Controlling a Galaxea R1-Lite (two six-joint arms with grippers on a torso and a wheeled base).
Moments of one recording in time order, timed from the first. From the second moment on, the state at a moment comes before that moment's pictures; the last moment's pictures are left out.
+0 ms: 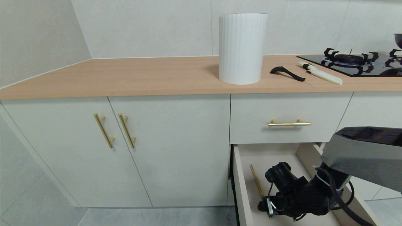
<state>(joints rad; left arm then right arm) 0.00 0.00 0.00 0.01 -0.08 0.02 0.52 2.26 -0.78 -0.38 -0.16 0.43</state>
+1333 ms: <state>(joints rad) 0.00 0.00 0.00 0.01 -0.08 0.02 0.37 1.45 -0.67 -0.37 -0.25 0.15</state>
